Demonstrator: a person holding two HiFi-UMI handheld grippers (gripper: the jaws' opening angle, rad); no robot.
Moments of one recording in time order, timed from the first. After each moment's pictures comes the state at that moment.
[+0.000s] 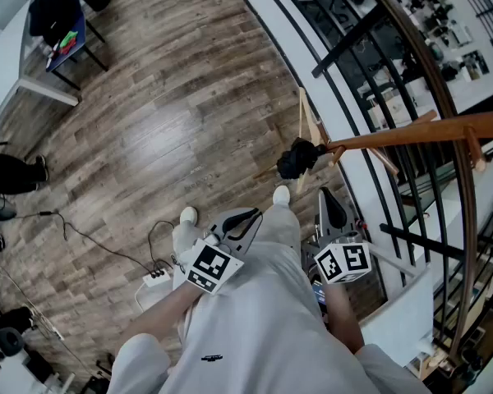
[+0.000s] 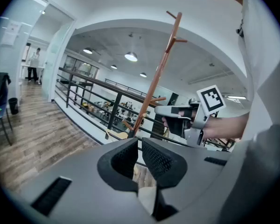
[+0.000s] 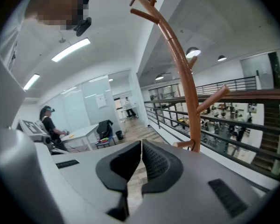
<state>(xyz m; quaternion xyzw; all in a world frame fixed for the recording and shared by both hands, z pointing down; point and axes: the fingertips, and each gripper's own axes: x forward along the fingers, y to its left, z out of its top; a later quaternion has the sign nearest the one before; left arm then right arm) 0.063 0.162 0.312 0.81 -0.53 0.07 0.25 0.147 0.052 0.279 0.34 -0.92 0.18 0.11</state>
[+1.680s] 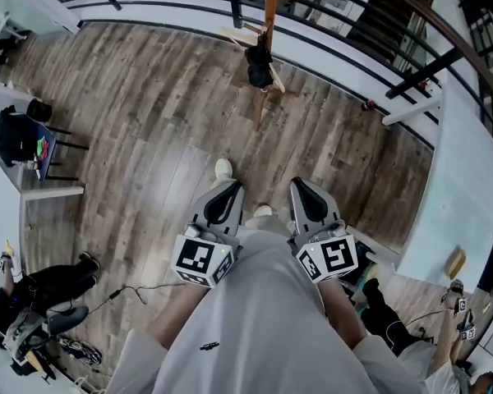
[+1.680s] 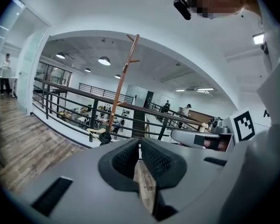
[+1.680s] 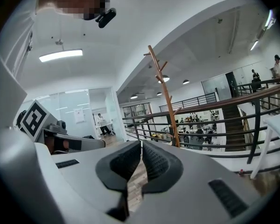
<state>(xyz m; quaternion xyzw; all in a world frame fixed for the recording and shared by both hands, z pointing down) 0.124 0.391 0.232 0.86 -0.46 0.10 0.21 0.227 0.384 0.230 0.48 -0.86 0.17 0.03</state>
